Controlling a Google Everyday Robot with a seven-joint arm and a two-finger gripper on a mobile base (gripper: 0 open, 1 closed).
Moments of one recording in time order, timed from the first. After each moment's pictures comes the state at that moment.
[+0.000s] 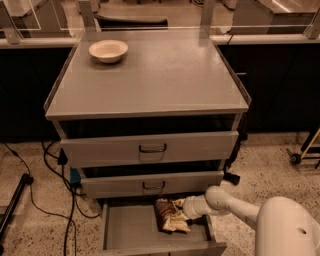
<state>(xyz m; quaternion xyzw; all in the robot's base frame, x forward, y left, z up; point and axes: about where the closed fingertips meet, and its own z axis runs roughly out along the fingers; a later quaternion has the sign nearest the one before) 0.576 -0.079 0.210 -0.64 0.67 0.22 0.32</state>
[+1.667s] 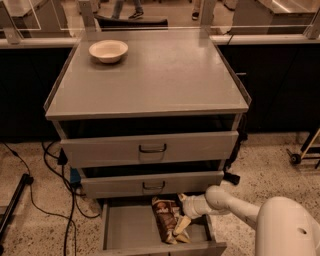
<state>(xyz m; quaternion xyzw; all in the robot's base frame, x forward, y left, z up) 0.578 -0.080 0.210 -0.64 0.67 0.22 0.32</state>
